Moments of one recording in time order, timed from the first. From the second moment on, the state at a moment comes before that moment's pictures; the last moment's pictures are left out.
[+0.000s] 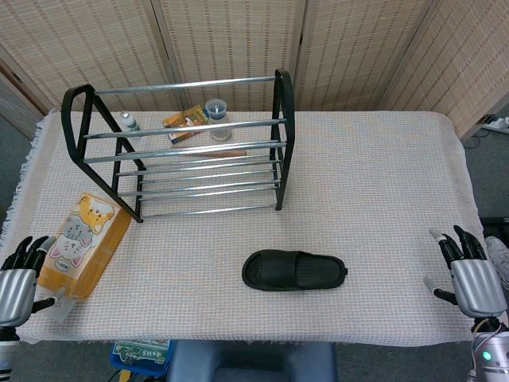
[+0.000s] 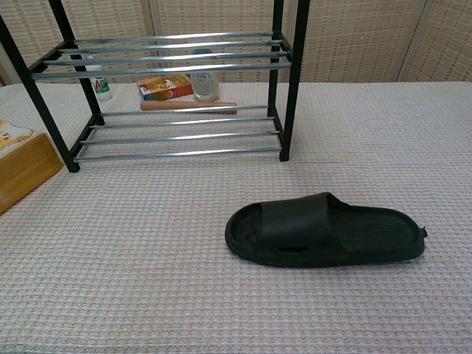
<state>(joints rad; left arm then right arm) -0.09 -1.13 -0.05 -1.63 1.48 1.50 0.18 0.07 -1.12 0.05 -1.61 -1.51 1.48 -0.10</state>
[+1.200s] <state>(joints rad) -0.08 -1.12 -0.05 -1.62 1.52 1.53 0.13 0.33 -1.26 -0.01 -1.62 -1.60 1.07 -0.13</state>
